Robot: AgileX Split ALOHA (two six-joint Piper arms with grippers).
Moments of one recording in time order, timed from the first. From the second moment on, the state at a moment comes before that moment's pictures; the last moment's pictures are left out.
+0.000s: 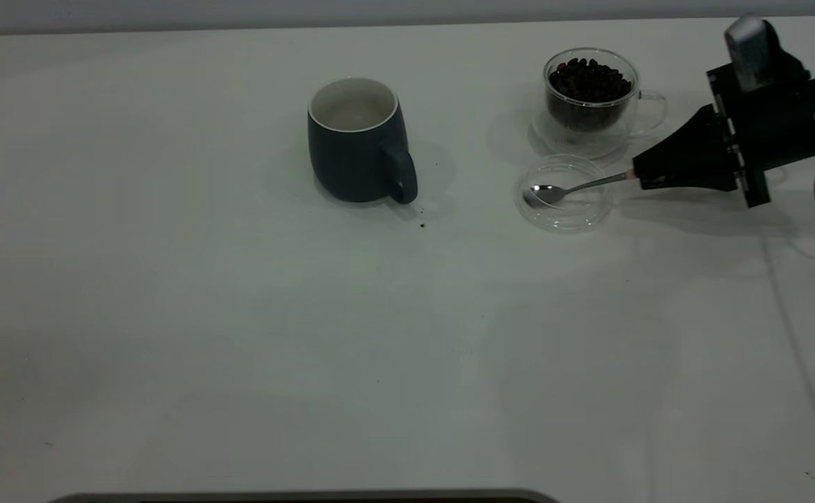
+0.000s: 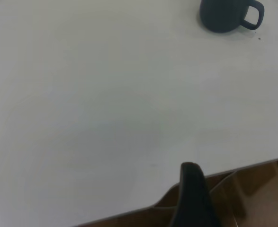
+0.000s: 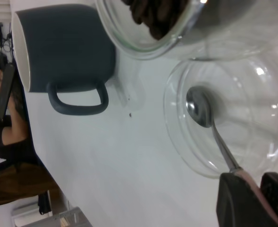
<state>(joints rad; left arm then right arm) -0.10 -0.02 -0.49 -0.11 1.14 0.11 -0.20 2.65 -1.48 1.27 1.08 -1.10</state>
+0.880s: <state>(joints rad) -0.10 -0.02 -0.49 -0.11 1.14 0.11 -0.16 2.64 -1.48 1.23 0.99 -1.19</state>
